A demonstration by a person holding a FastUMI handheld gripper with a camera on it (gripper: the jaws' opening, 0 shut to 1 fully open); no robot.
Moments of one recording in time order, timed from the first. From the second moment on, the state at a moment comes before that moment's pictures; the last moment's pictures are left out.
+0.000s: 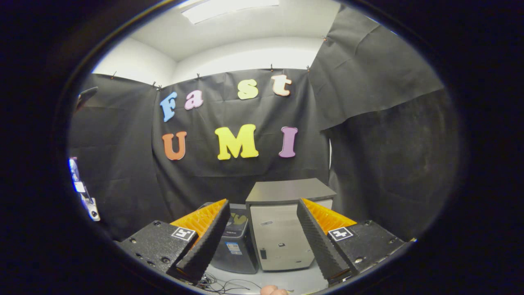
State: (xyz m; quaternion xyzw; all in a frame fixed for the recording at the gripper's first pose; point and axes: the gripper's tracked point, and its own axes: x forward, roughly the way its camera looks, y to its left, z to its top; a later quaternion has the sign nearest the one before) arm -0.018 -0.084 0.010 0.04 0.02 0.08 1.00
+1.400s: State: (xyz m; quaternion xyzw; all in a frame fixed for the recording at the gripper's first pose) arm -0.013 -0.101 -0.007 0.06 0.03 0.08 0.99
